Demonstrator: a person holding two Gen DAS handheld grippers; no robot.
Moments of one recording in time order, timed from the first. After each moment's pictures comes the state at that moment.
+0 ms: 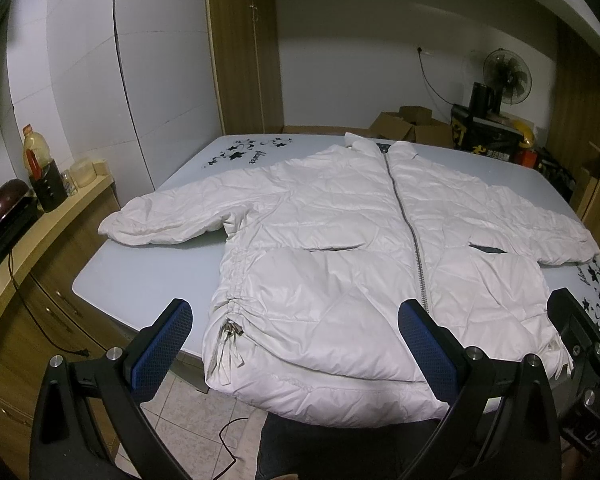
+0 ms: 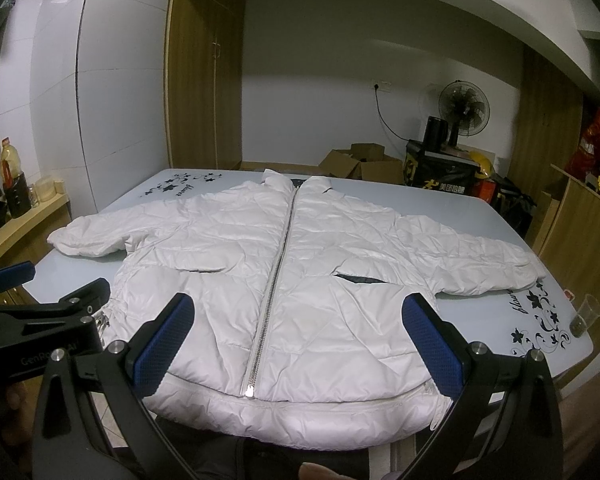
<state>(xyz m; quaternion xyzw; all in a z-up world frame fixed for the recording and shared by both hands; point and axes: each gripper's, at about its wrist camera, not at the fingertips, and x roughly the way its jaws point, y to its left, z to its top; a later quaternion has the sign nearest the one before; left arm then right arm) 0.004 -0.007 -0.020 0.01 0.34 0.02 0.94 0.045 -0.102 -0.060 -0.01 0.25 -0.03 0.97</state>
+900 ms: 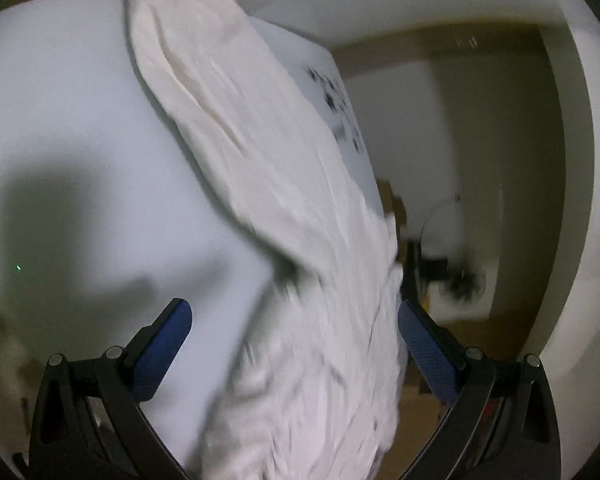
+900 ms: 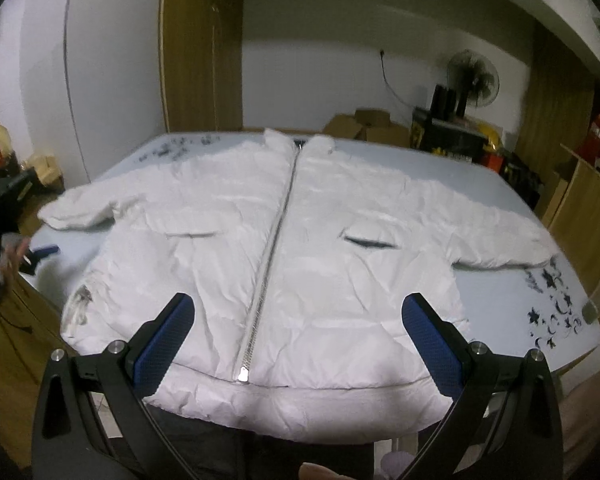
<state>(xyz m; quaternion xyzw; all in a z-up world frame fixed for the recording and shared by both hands) 0.187 0.292 -0.172 -0.55 0.38 -0.05 0.74 0.084 -0.101 -0.101 -0.01 0.33 -0.02 0.94</state>
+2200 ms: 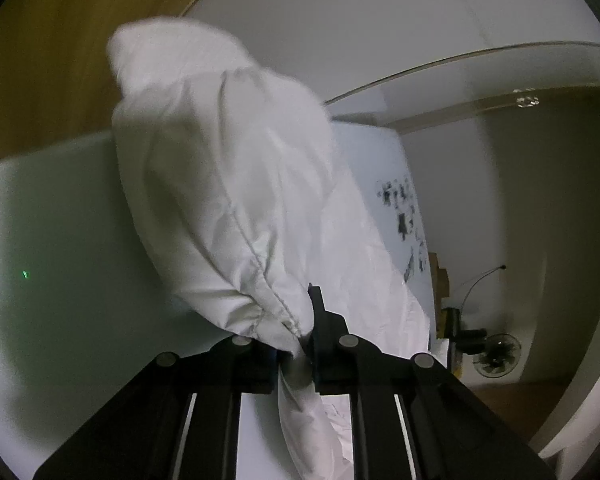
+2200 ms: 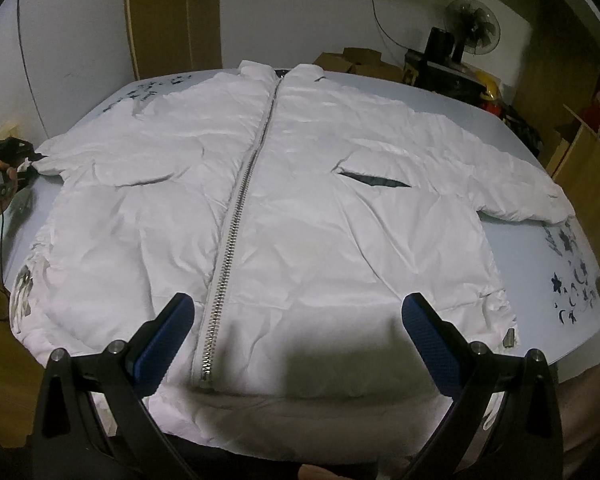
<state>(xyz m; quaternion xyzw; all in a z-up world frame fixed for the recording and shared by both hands) 0.385 0.415 -0.221 -0.53 0.36 0.05 0.76 0.140 -0.116 -0.161 0.00 0.43 -0.05 0.90</state>
